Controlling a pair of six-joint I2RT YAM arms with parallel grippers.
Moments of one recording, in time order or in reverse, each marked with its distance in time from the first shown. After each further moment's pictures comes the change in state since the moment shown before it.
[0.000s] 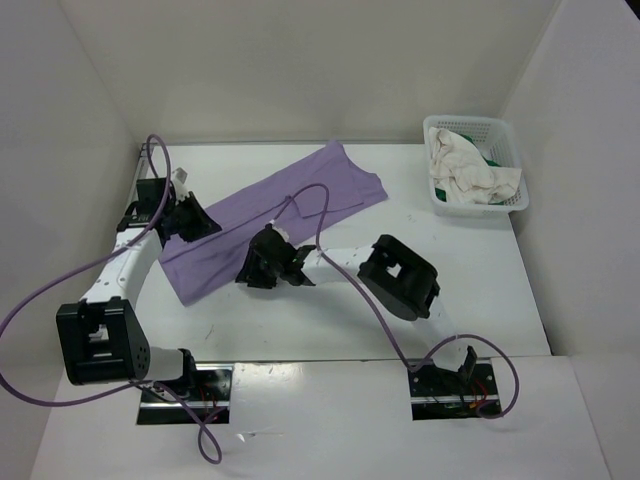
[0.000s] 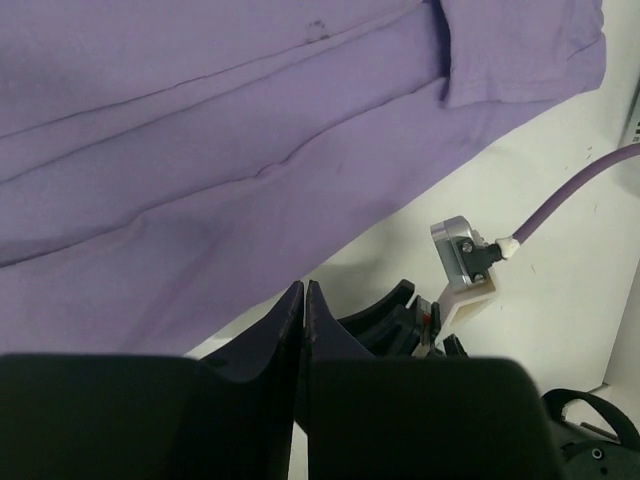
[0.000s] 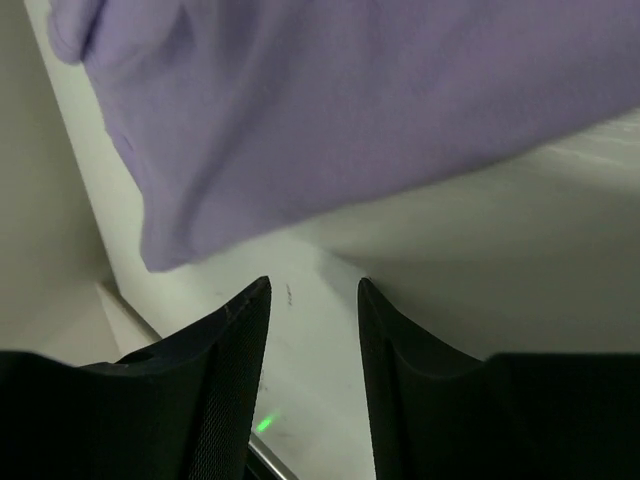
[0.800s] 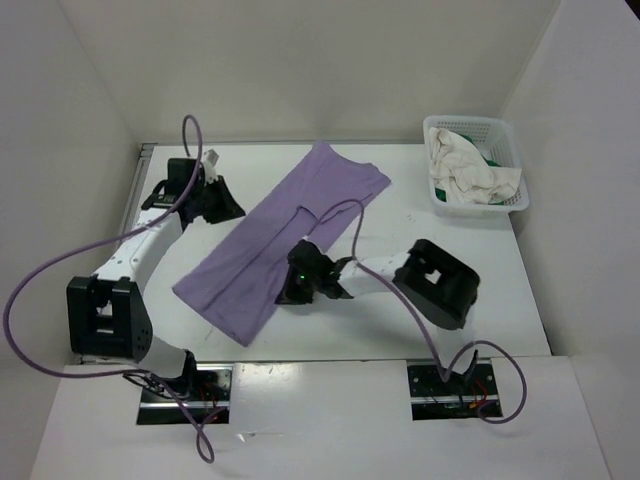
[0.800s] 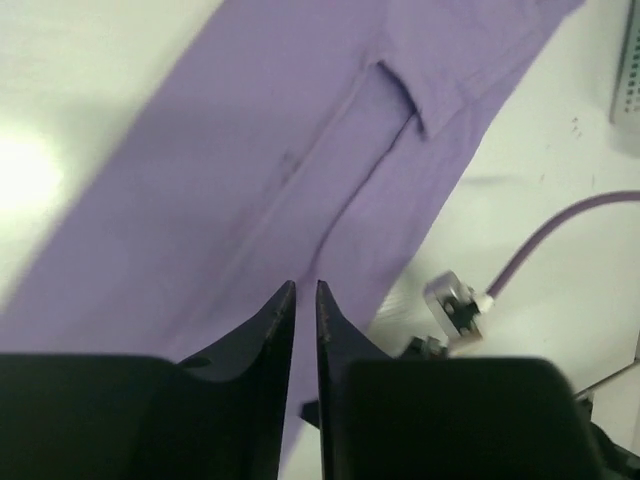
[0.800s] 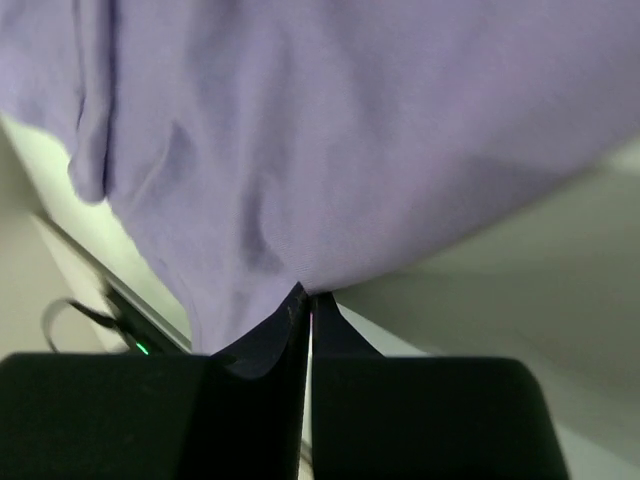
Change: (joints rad) left arm -0.150 0.102 0.131 0.016 -0.061 0.010; right arm -0.036 -0.187 -0.330 0.077 -0.064 0.021
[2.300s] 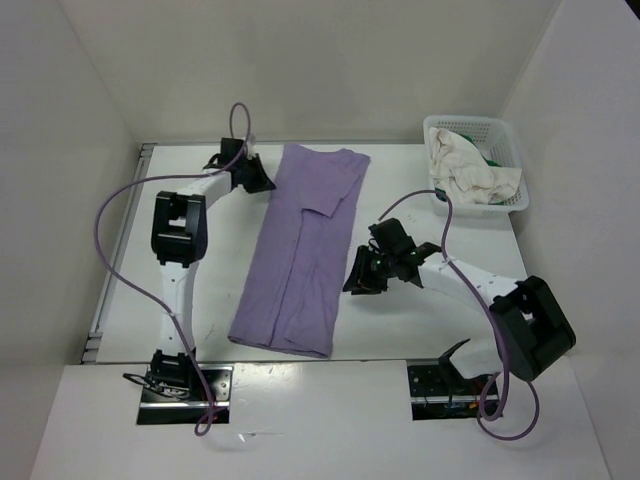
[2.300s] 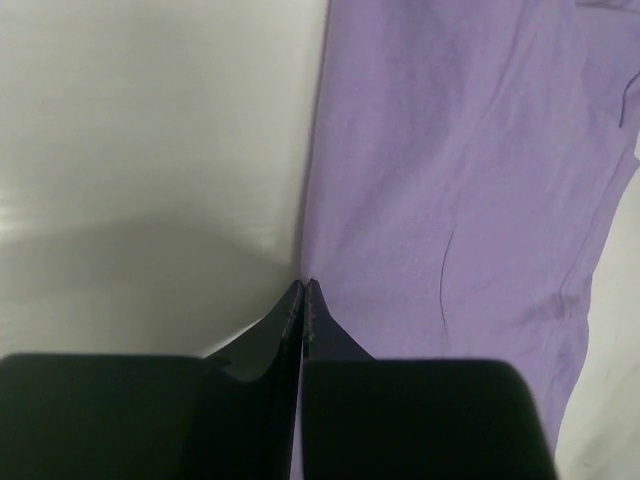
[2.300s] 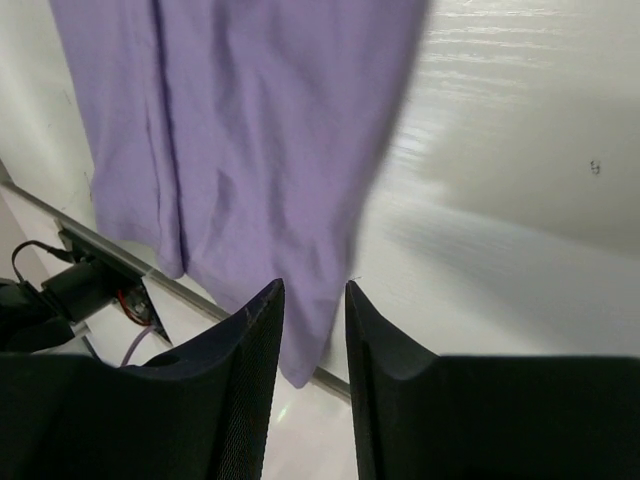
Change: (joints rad) left arm -0.108 1.001 0.811 0.215 0.041 -0.041; right arm -0.426 -0.611 -0.355 -0.427 -0.229 -0.376
